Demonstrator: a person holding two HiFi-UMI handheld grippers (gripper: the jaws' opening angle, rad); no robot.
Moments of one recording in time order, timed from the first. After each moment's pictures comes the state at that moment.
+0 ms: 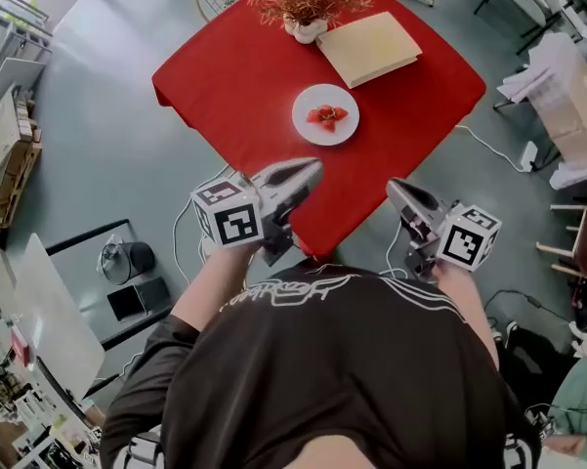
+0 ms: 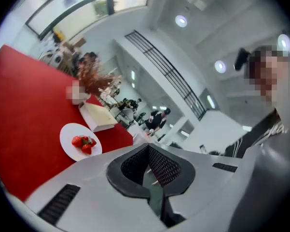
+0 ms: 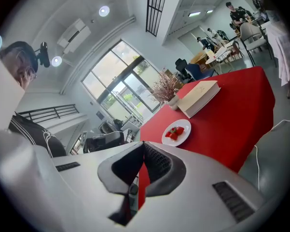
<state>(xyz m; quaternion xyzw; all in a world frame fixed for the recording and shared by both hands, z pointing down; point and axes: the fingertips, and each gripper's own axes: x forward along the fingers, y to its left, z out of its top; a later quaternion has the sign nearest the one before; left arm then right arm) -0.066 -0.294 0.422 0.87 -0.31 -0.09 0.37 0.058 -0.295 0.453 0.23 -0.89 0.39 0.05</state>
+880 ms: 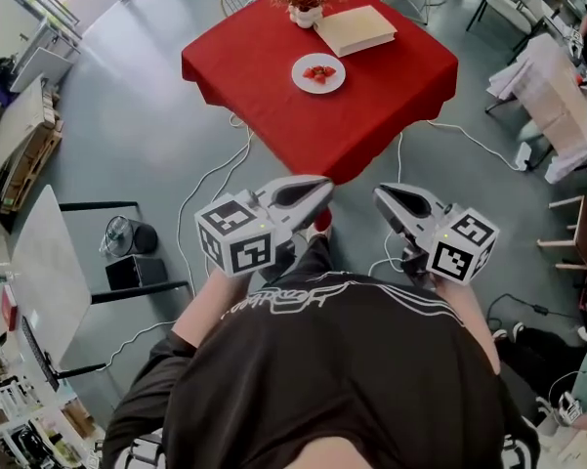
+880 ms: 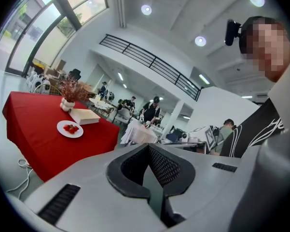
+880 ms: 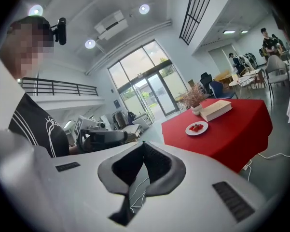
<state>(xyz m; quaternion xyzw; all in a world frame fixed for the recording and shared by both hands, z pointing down) 0.033 -0.061 0.362 0.90 -0.35 0.00 0.25 0.102 -0.076 0.376 0.18 -0.95 0.24 0.06</state>
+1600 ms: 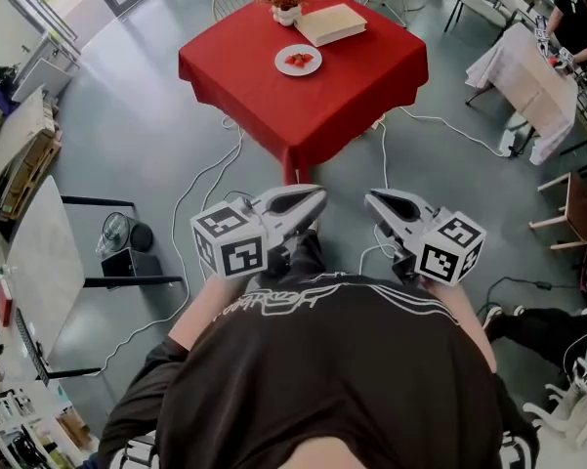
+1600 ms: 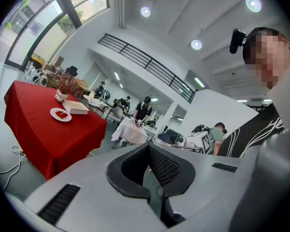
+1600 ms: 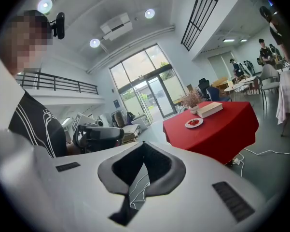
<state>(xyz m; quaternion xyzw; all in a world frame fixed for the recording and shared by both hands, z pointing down) 0.095 0.073 0.351 0.91 -0.32 -0.02 0.26 0.161 0.055 0.374 0.20 -0.95 0.21 0.06</state>
